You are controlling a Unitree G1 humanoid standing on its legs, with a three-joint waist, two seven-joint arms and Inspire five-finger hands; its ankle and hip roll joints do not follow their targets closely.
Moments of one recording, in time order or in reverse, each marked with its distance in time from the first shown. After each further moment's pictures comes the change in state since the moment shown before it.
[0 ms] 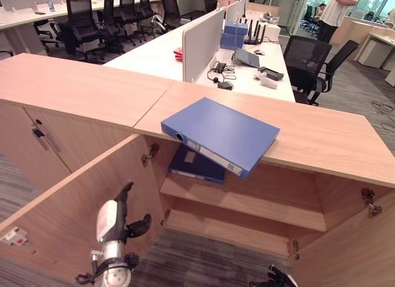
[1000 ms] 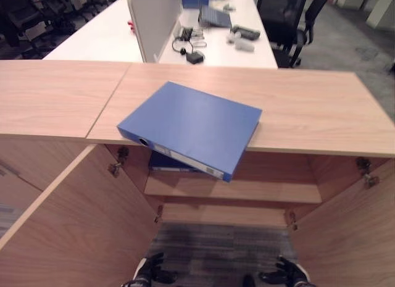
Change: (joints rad) left arm -0.253 -0.165 -0.192 0.974 -0.462 0.045 -0.444; right arm -0.095 -0.021 -0.040 0.042 0.025 0.034 0.096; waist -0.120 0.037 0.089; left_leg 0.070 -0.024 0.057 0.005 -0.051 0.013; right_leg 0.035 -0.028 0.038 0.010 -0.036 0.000
